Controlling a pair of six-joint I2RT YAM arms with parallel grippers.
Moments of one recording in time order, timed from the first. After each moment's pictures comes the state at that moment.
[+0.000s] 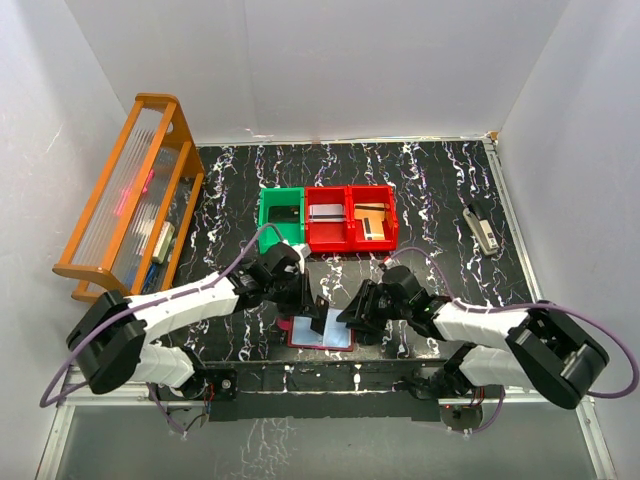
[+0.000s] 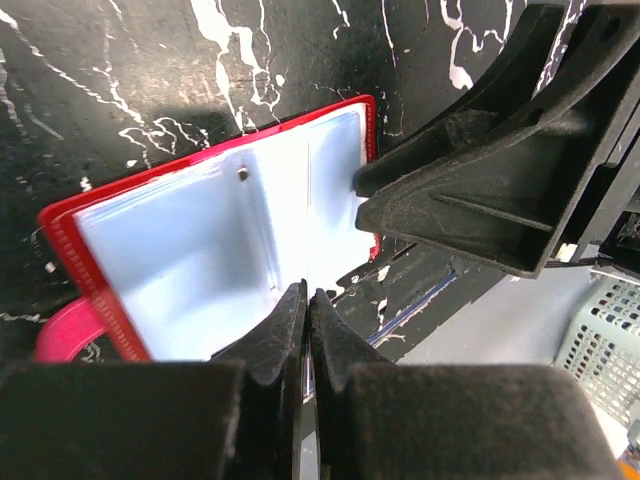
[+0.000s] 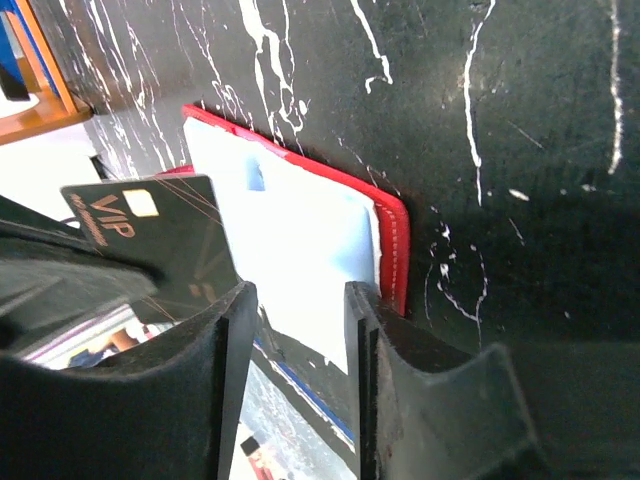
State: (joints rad) left arm -0.87 1.35 0.71 -0.29 0.29 -0.83; right arm 0.72 1.24 0.28 0.23 -0.36 1.17
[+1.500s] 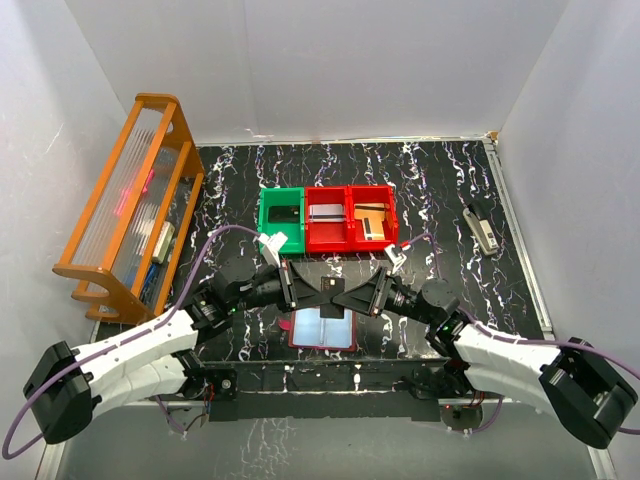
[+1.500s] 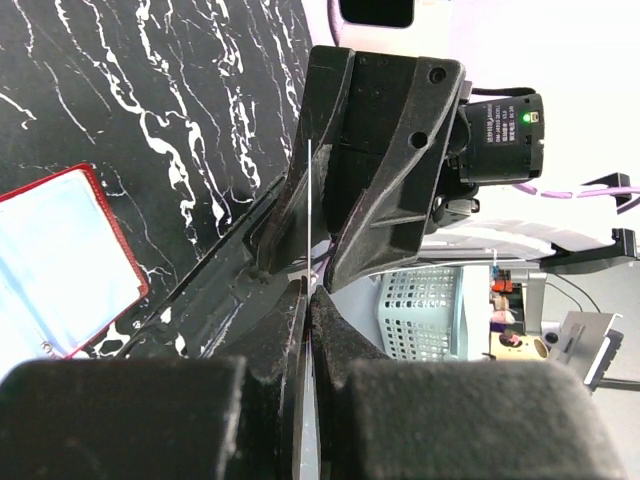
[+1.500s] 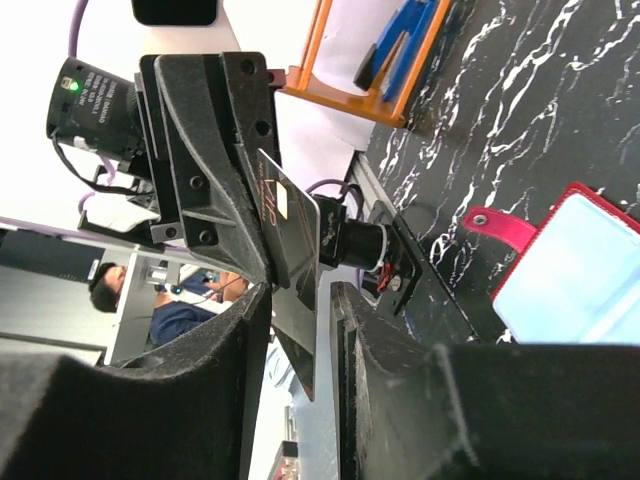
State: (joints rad) left arm -0.87 0.93 0.47 0.19 0.36 -1.10; right arm 0.72 0.93 0.12 0.86 -0.46 1.26
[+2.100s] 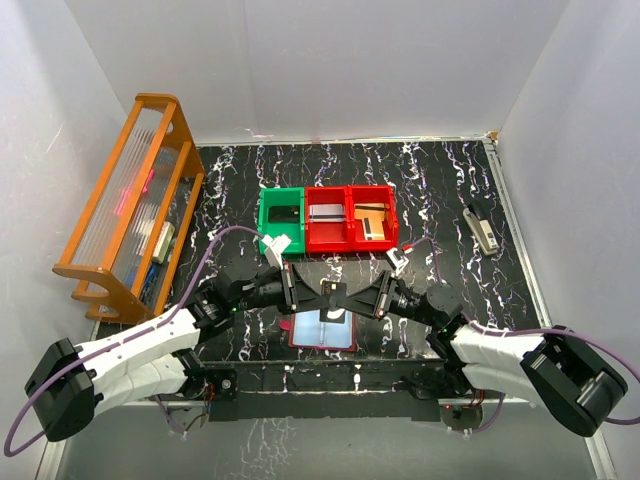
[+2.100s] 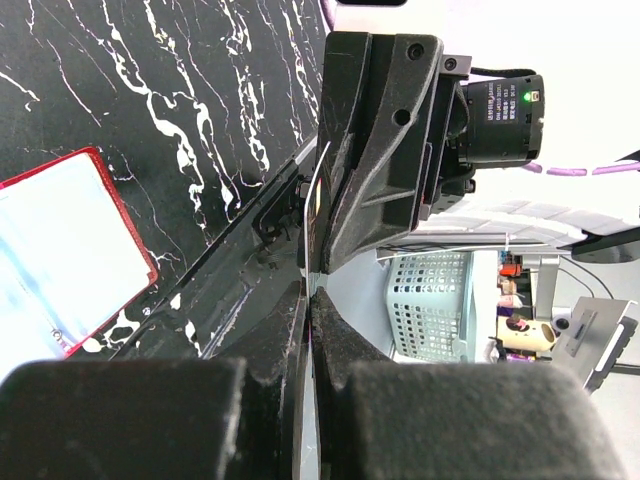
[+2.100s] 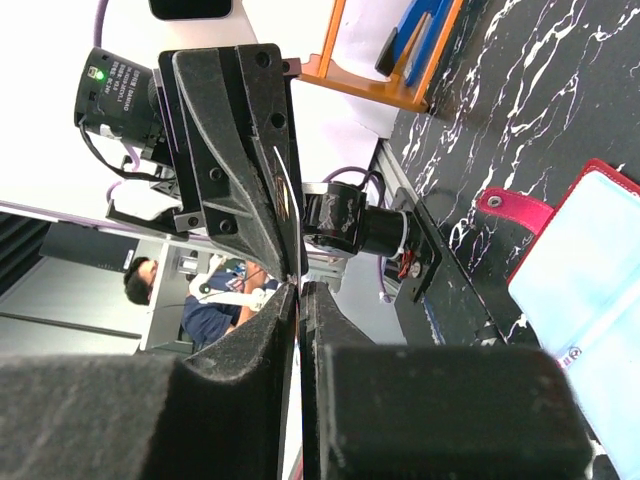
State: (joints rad) left arm -0.87 0.96 0.47 0.19 0.41 -1.07; right arm 0.67 1.04 0.05 1.09 -0.55 1.35
